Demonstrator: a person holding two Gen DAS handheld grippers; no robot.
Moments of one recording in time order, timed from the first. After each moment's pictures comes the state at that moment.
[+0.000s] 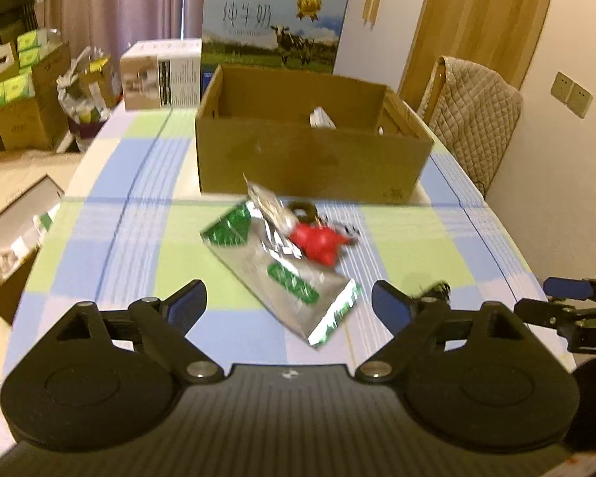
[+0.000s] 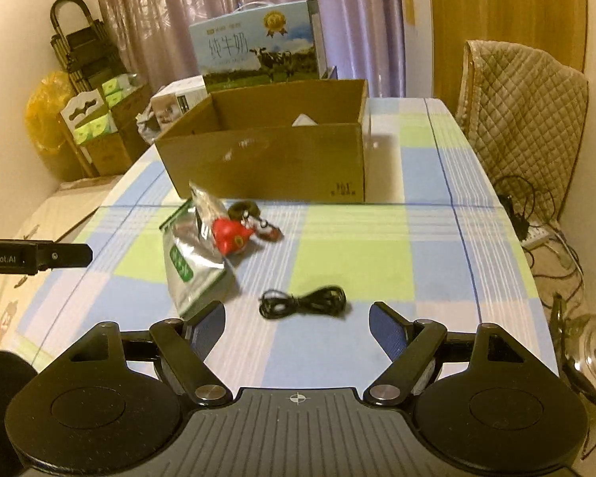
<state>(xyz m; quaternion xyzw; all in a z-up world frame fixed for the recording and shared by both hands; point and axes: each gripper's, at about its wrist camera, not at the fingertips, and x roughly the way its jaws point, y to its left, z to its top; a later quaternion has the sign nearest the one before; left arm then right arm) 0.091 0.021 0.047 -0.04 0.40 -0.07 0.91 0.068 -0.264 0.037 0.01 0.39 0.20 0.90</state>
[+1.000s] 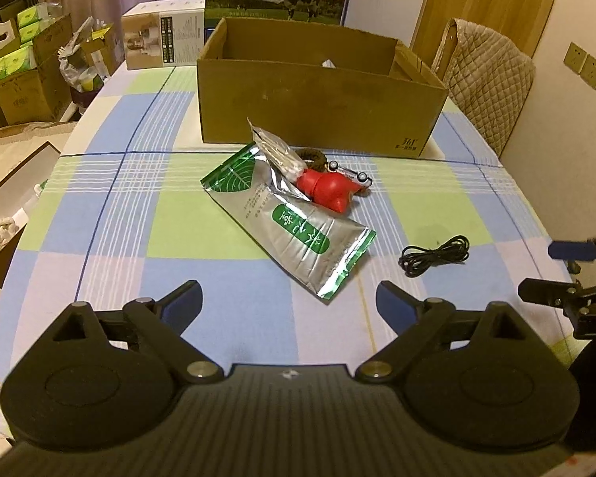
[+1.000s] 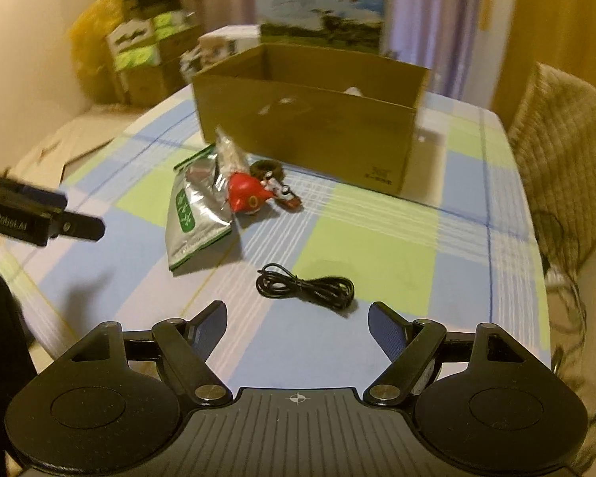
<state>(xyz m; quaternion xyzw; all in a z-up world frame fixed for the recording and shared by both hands) 0.095 0.016 0.007 -0.03 0.44 -0.06 0.90 0.096 -0.241 0.004 -0.12 0.40 0.27 0.87</state>
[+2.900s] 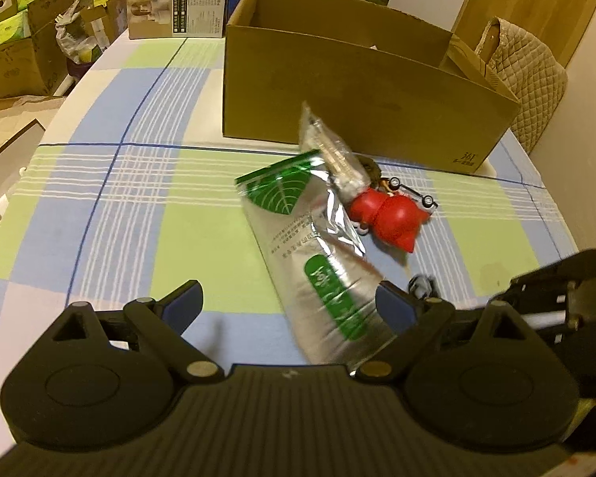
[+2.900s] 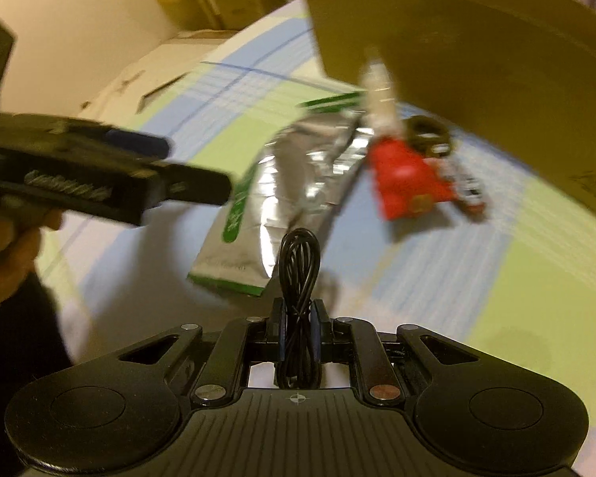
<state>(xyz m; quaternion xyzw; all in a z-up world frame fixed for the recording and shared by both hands) 0.183 0.059 -0.038 -0.06 0.47 -0.06 0.88 0.173 -0.111 -0.072 -0.11 0.51 0.41 0.75</state>
